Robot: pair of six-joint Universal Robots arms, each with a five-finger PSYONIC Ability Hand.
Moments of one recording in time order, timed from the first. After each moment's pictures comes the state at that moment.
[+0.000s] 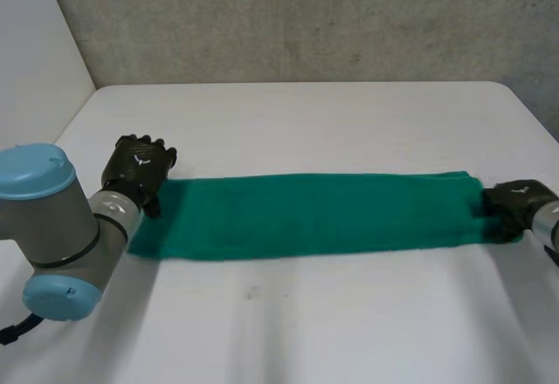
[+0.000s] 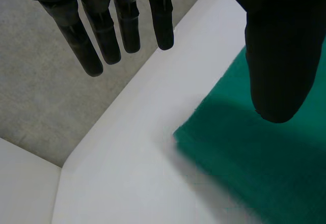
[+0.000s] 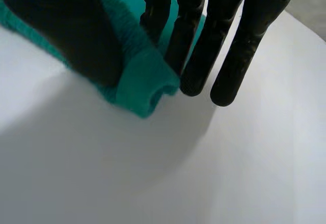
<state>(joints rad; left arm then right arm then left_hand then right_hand) 4.40 -2.03 -1.66 3.51 -1.55 3.73 1.49 -0.97 1.50 0.05 1.31 2.55 0.41 0.39 0.40 0.39 0.21 0.95 1.12 1.11 1.10 0.89</state>
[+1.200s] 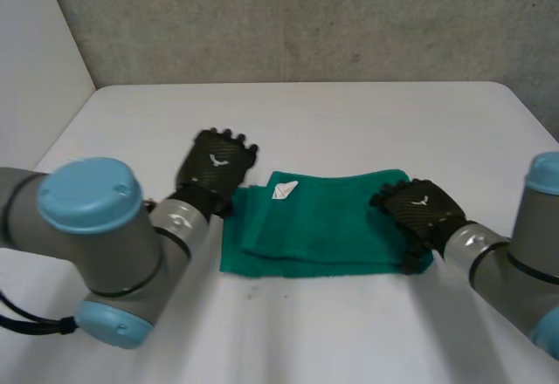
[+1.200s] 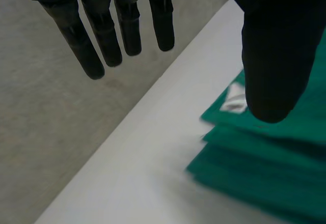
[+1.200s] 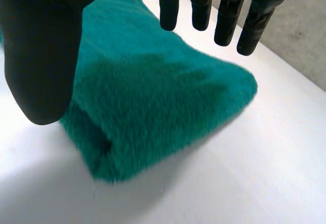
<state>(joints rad) 4.12 -2.03 -1.59 3.52 -1.55 3.62 1.83 -1.18 1.75 -0.11 1.28 2.66 0.44 0.44 0.44 0.44 0.27 0.20 0.22 0.21 0.23 0.06</state>
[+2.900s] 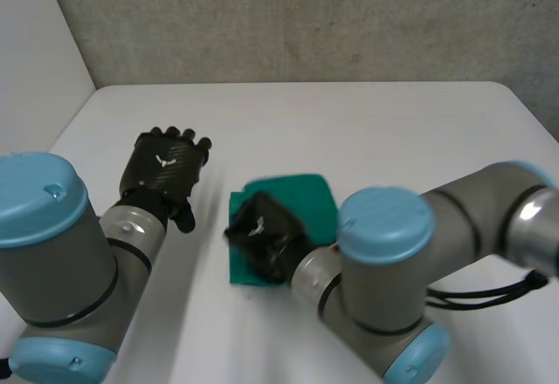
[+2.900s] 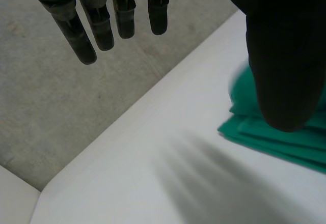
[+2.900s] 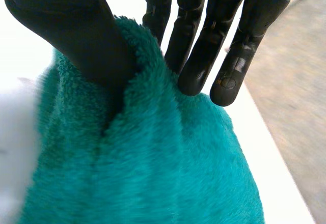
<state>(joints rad) 4.15 -1.80 -1.72 3.38 -1.74 3.53 2.39 -0.95 1.40 -0.15 1.35 2.42 0.26 0.25 0.26 0.25 0.07 0.94 1.17 1.18 1.19 0.99</state>
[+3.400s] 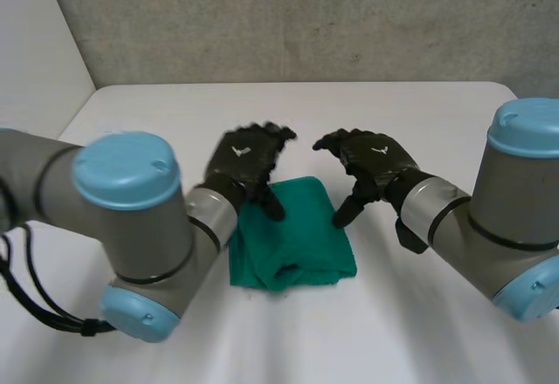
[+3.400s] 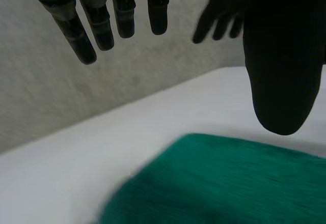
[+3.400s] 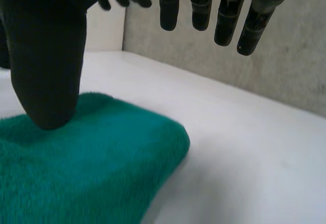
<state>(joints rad) 4.03 -2.07 -1.41 3.34 -1.60 3.12 2.02 -1.17 1.49 -0.06 1.28 3.14 0.26 0.25 0.26 0.25 0.07 0.20 0.22 0.21 0.23 0.06</state>
